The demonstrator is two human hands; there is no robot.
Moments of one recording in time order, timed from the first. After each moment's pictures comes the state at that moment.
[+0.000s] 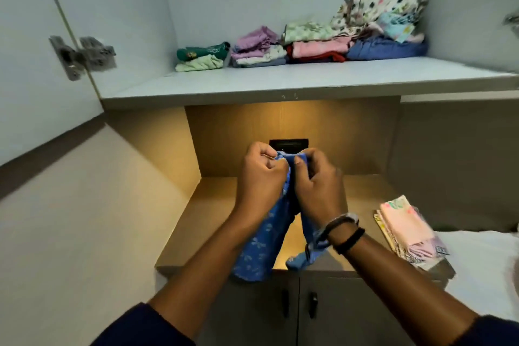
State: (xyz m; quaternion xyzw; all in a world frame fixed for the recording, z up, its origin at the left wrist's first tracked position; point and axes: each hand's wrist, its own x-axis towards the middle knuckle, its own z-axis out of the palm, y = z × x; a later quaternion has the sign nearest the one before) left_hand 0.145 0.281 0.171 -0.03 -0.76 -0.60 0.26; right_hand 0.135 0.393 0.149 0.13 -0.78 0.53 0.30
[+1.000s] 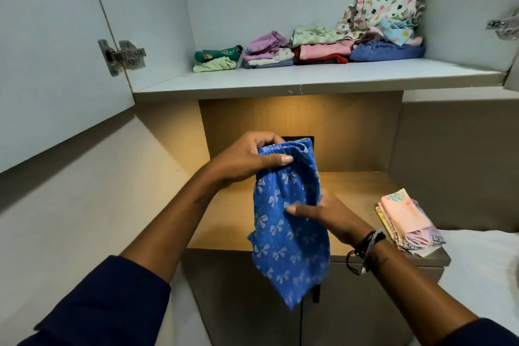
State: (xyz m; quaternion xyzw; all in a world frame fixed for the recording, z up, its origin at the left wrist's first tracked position) left_hand 0.192 0.228 0.226 -0.22 -0.84 -0.49 0.01; right_hand 0.166 0.432 0.108 0.25 -0.71 0.64 -0.16
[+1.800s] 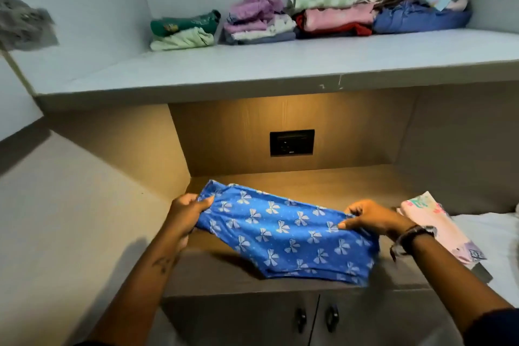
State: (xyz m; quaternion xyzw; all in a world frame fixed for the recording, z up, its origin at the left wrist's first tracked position) left_hand 0.031 0.079 0.043 0.20 -0.73 -0.65 0.04; right_hand -0.018 0.495 0.010 0.04 -0.88 0.42 -0.22
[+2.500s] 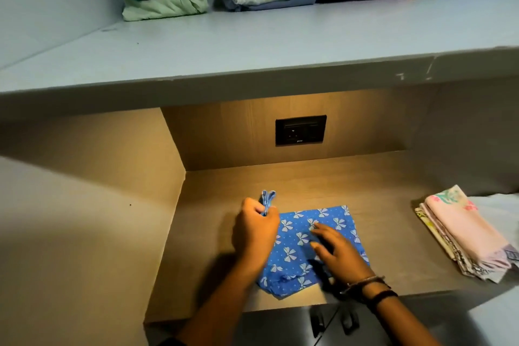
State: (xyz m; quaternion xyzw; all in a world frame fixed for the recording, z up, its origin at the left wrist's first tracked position) left_hand 0.003 0.192 0.008 0.21 -0.87 -0.44 0.06; right_hand 0.018 0.377 -0.075 0.05 -0.91 0.42 -0.06
